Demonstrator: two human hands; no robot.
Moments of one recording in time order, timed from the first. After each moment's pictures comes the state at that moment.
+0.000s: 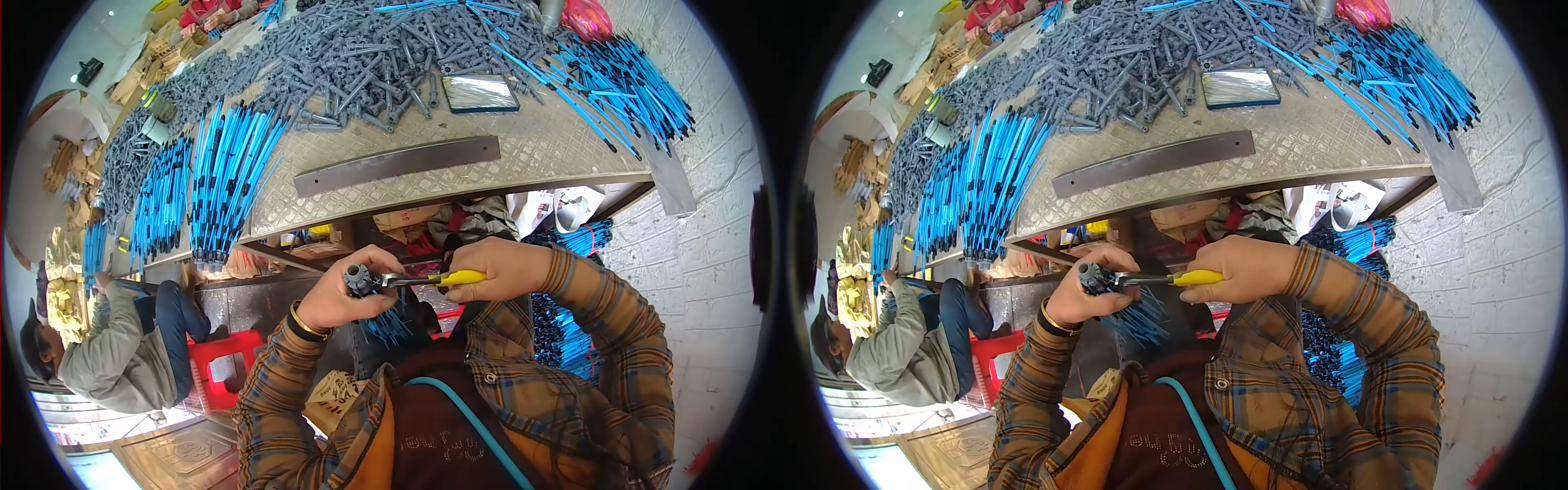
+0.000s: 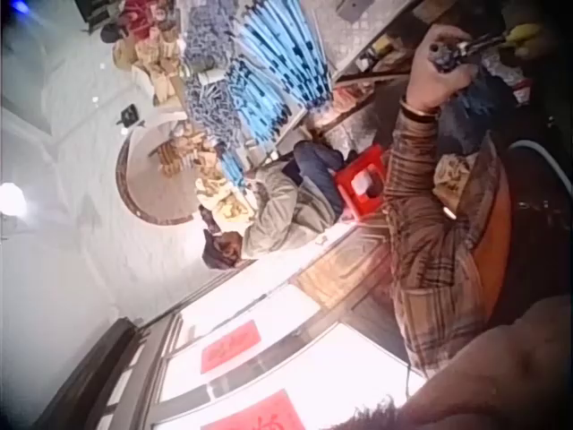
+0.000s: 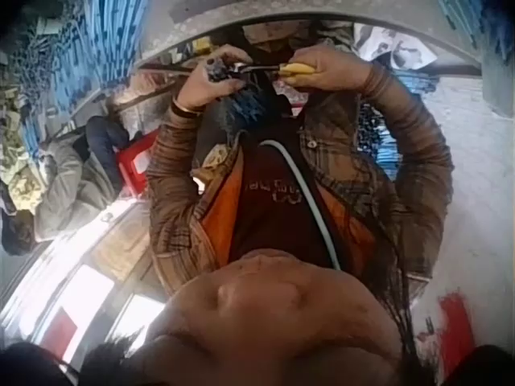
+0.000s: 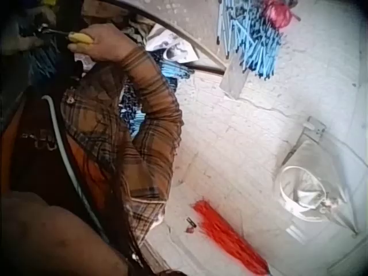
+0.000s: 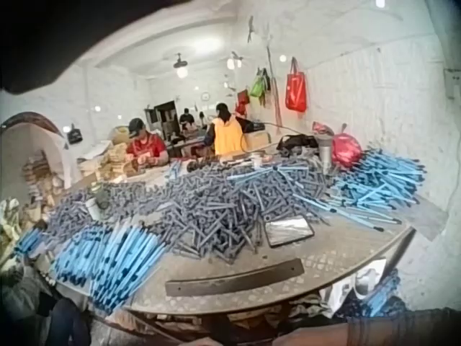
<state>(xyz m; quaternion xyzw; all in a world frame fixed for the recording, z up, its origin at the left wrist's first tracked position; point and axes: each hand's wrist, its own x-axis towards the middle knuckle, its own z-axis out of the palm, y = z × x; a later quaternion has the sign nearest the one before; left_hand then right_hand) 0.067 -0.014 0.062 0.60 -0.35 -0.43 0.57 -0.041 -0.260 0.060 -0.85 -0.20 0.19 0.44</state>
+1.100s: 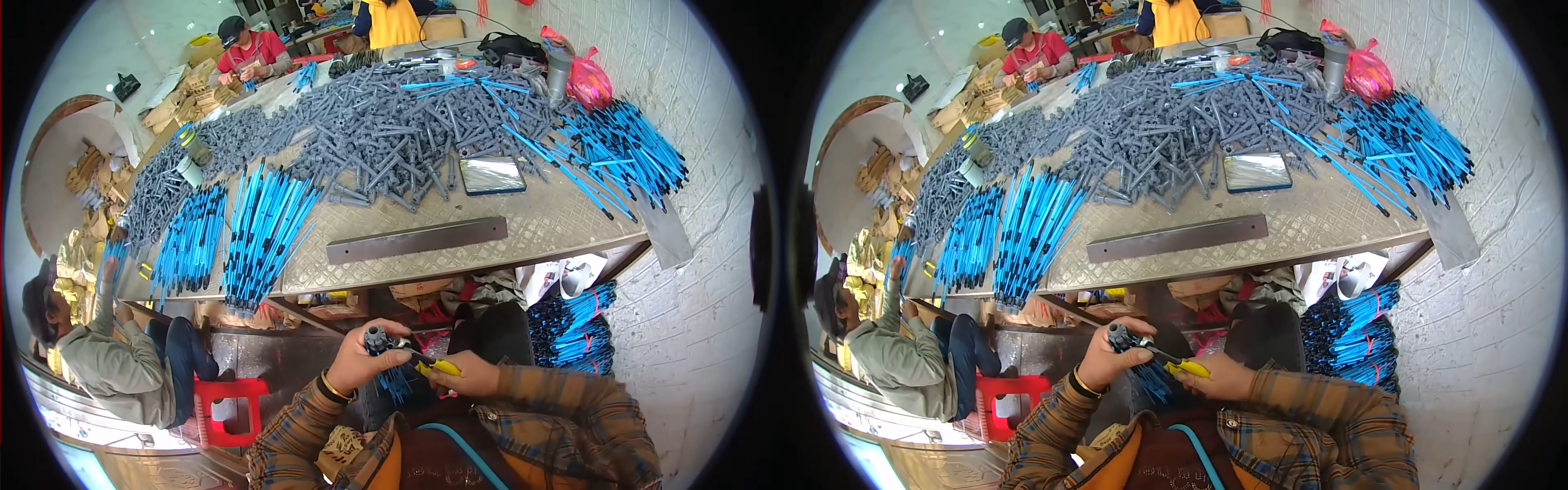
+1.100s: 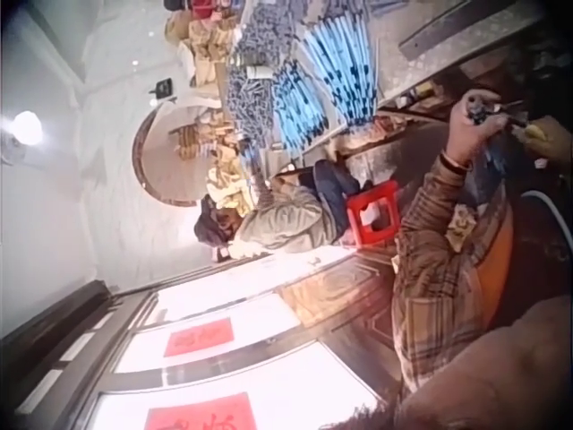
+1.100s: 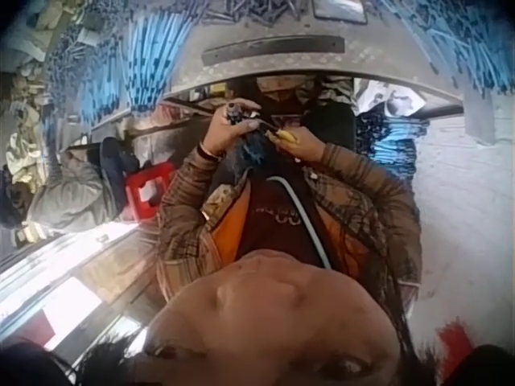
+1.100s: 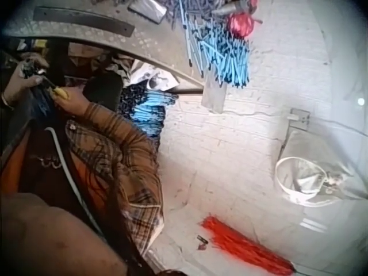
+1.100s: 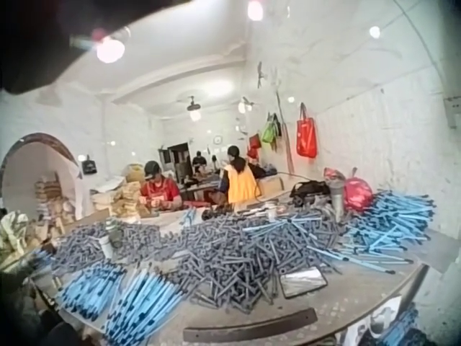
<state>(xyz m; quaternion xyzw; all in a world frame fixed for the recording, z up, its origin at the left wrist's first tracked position) 0.051 0.004 0.050 0.65 -0.27 -0.36 0.62 -0.075 -0.191 0.009 -0.72 -0.01 0.24 0.65</state>
